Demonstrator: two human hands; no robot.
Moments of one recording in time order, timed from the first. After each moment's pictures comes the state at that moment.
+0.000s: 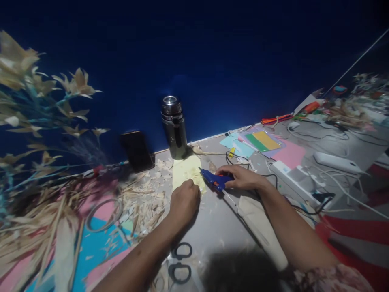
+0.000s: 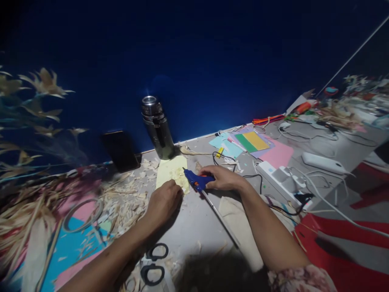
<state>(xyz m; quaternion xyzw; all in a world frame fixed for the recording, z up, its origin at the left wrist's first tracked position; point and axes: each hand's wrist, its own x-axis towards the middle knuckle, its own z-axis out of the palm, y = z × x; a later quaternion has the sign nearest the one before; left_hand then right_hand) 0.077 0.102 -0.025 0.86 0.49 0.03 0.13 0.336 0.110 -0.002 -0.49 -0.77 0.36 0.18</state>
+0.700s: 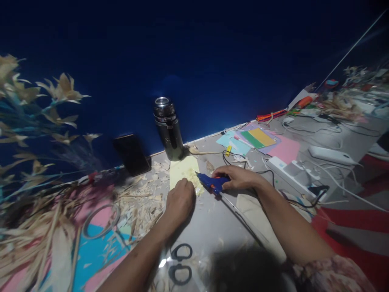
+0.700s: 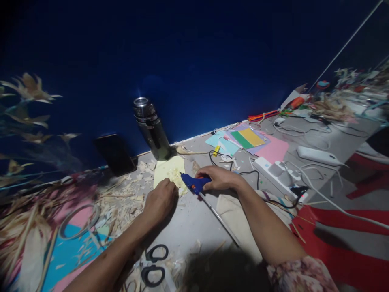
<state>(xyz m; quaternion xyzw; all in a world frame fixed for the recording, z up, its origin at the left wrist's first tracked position) 0.071 0.108 -0.032 0.87 0.49 0.03 0.07 0.332 0.108 0.002 -0.48 -0.79 0.35 0.14</state>
